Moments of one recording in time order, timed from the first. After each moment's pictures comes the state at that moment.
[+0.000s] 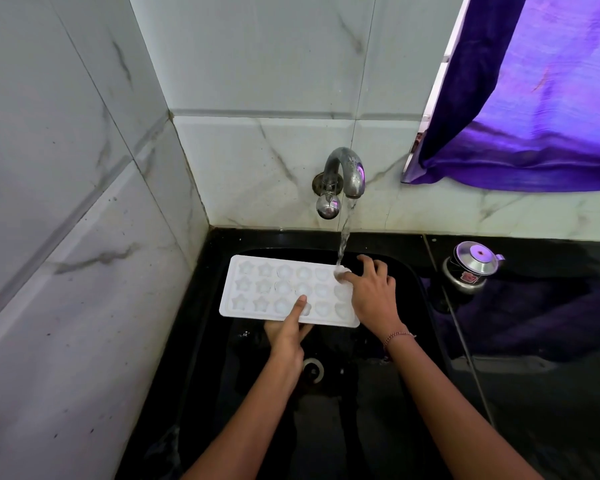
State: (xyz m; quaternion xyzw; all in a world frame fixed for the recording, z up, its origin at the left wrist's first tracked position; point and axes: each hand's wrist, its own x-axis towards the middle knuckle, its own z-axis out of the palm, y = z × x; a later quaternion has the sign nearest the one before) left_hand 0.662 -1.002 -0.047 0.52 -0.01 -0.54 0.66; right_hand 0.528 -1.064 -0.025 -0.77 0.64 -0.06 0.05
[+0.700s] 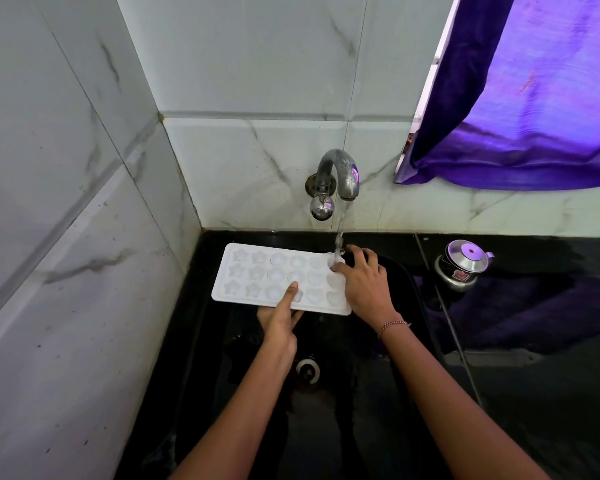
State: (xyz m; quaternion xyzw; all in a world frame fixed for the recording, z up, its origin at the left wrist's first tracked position) left_hand 0.674 -1.024 -0.035 0.51 -0.01 -0.54 0.67; right_hand 0.536 -1.076 -0.012 -0.78 0.62 -0.05 0.05
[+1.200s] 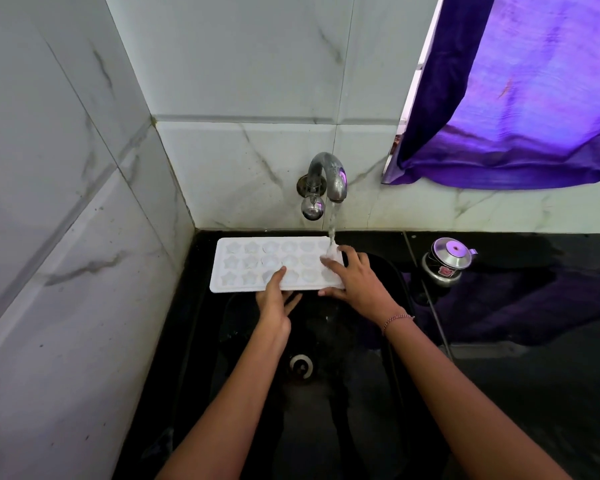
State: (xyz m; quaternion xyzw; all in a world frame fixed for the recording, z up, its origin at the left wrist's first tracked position) left_hand 0.681 -1.042 -0.014 0.52 -0.01 -0.59 0.62; right_hand 0.523 -1.068 0.012 -0.82 0.55 -0.05 0.13
